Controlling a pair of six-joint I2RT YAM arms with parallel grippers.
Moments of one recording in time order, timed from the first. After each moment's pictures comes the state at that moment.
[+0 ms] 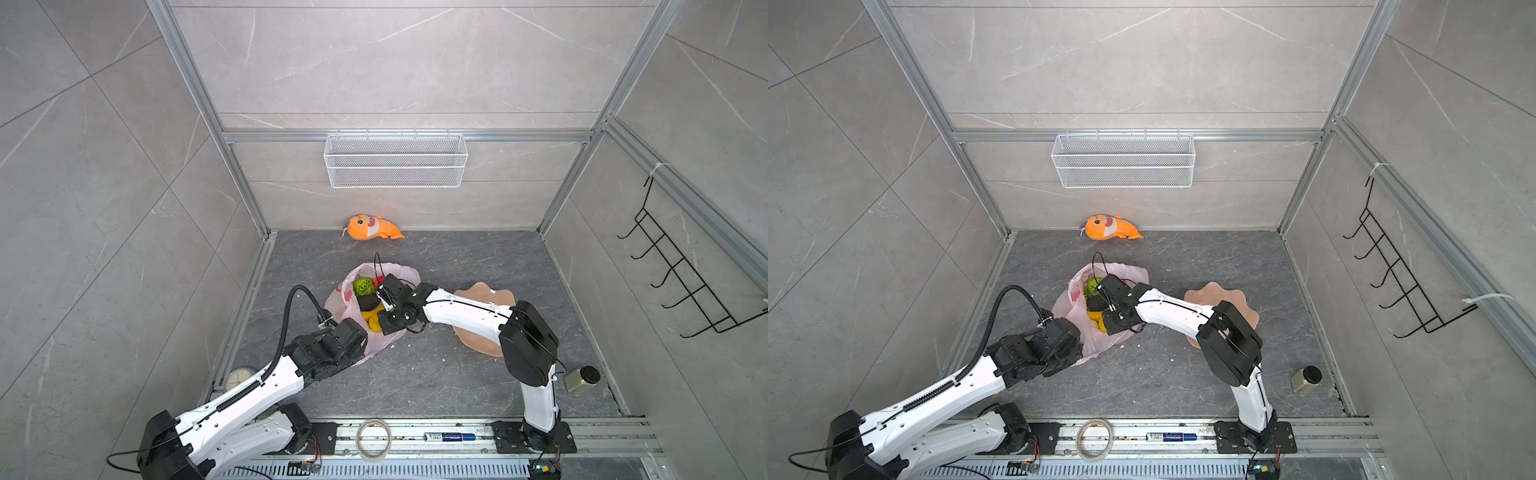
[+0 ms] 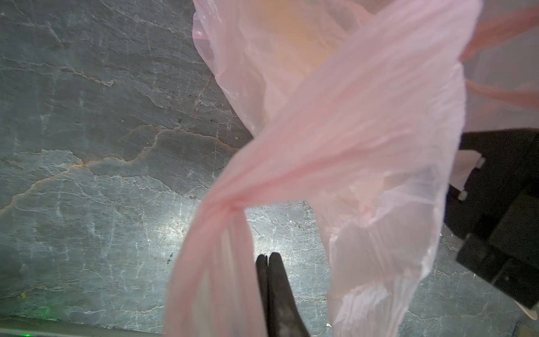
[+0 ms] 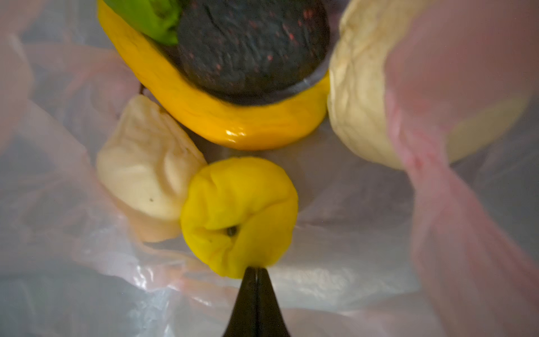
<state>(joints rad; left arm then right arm) -0.85 0.99 0.74 -0.88 -0.26 -1.21 0.90 1.99 1.51 -0.69 -0.02 0.45</state>
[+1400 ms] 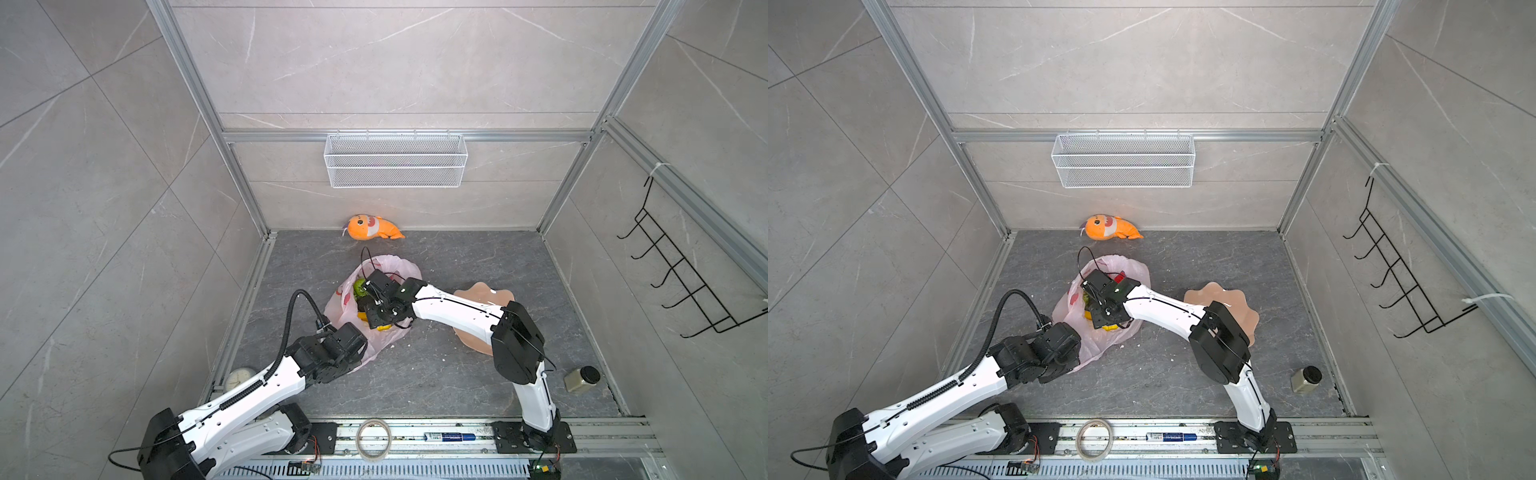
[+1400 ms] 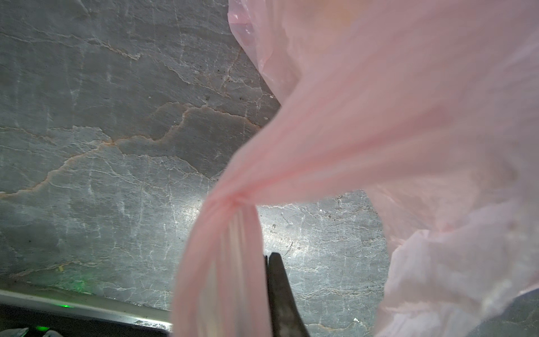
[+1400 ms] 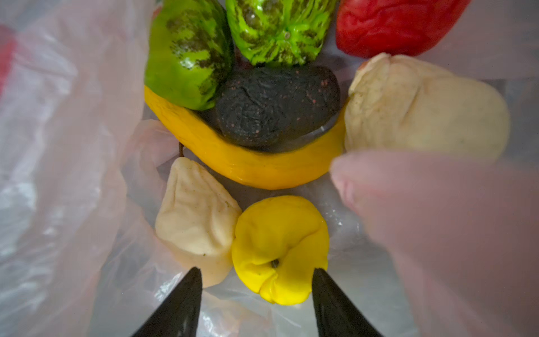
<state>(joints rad) -0.86 0.97 0.72 -0.97 -0.25 -1.22 0.94 2.09 1.76 -0.79 0.06 0.57</state>
